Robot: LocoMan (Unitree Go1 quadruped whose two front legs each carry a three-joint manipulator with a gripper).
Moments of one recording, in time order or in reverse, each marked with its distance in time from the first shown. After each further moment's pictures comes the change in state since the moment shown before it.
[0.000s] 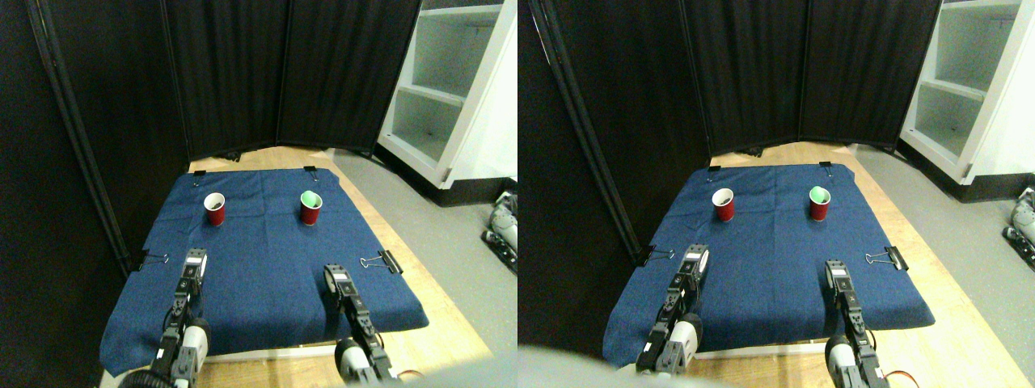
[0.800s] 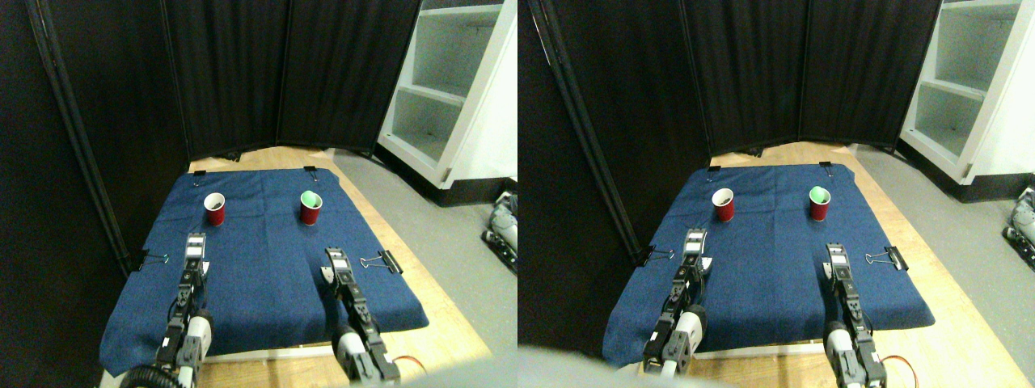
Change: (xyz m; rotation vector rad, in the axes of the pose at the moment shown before) right arm 0.015 0.003 0.016 0.048 -0.060 0.024; left arm 0.013 0.000 0.007 -0.064 -0.029 0.045
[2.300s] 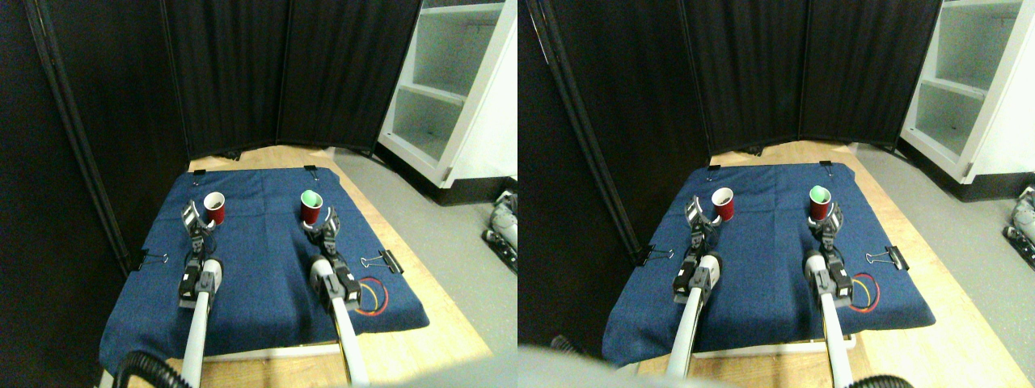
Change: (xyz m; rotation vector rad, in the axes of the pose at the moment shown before) right arm 0.071 -0.001 0.023 0.984 -0.082 -0.297; left arm 0.069 0.015 0.013 -0.671 -0.116 0.218
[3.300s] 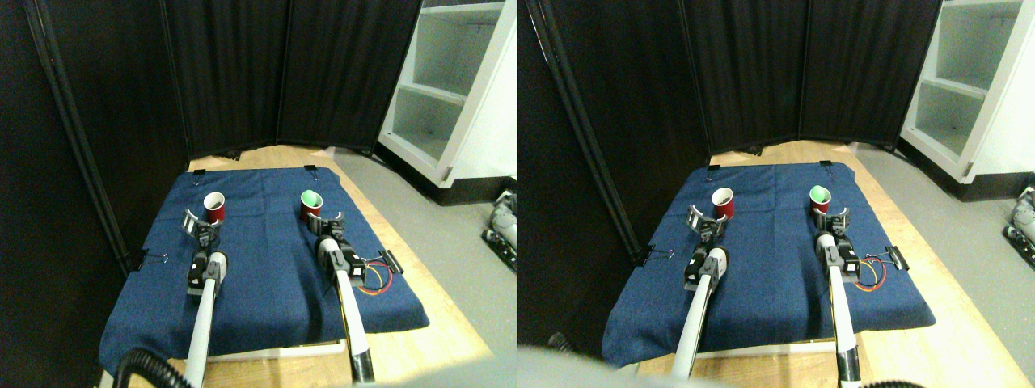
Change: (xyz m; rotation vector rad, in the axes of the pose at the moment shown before) right arm 0.030 -0.020 0.006 0.371 0.091 -0.101; left arm 0.020 0.011 -0.023 -0.371 -0.001 0.141
